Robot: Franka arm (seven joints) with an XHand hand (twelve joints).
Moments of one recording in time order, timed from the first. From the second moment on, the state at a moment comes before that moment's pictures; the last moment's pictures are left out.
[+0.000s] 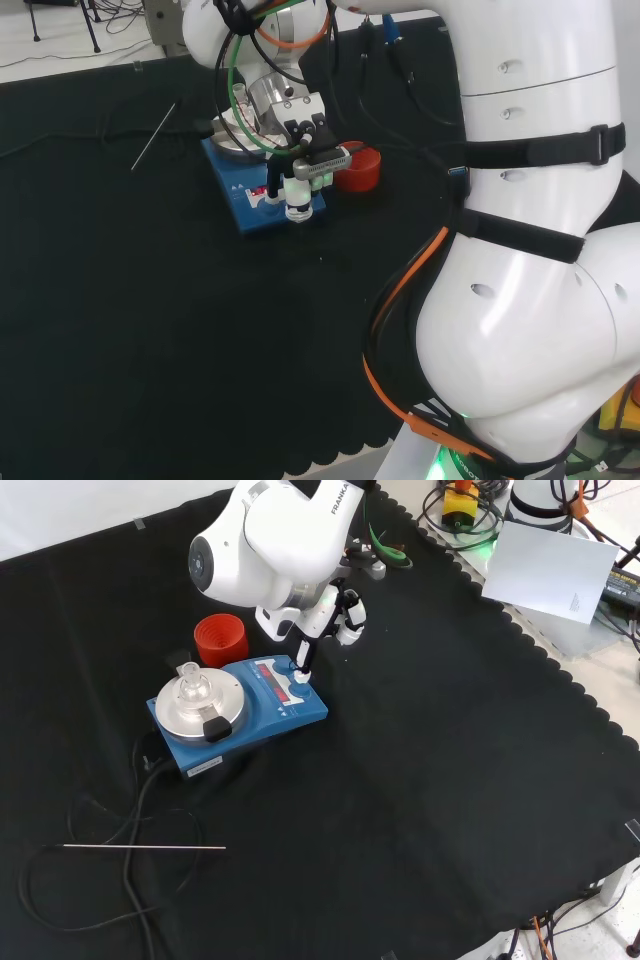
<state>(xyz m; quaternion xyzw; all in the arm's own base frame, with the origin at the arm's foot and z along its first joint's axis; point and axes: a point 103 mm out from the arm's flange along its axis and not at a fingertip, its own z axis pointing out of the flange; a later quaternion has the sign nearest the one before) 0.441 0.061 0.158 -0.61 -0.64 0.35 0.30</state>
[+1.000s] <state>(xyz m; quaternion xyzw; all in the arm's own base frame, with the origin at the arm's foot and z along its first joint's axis) 0.443 0.059 0.151 -0.60 -0.66 0.35 0.30</state>
